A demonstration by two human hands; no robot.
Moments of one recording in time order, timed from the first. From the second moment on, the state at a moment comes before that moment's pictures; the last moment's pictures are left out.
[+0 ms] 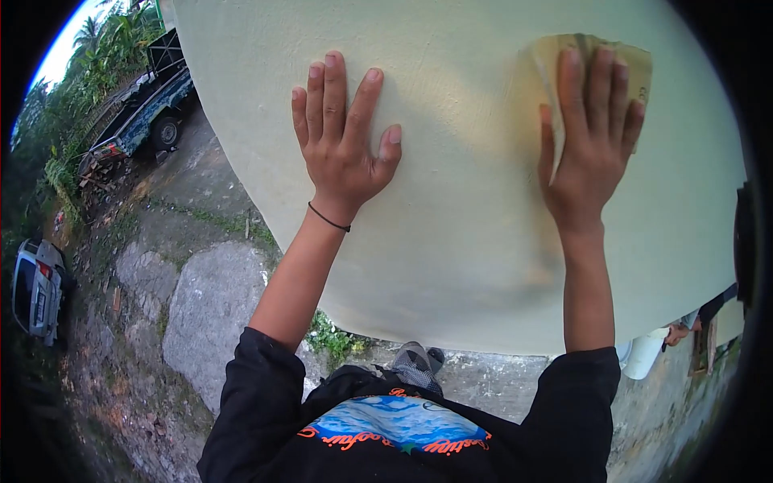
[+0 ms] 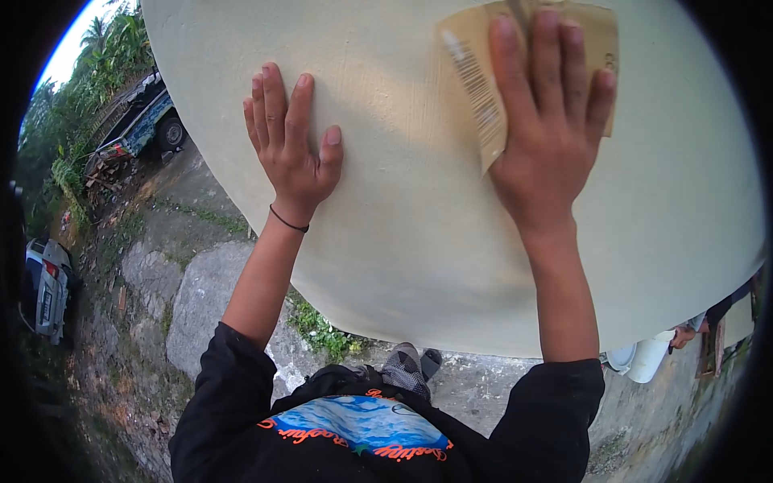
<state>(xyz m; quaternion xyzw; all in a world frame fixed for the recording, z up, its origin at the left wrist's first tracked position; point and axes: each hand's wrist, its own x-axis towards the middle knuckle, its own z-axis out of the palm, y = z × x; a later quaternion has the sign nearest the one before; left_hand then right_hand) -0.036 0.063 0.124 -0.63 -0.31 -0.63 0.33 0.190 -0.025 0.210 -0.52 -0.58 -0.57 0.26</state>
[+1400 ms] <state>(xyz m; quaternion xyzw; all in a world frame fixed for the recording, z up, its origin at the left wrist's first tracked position) -0.024 -0.141 -0.087 -0.47 -0.46 -0.47 -0.59 0.184 -0.149 -0.040 -0.52 -0.23 0.51 0.65</state>
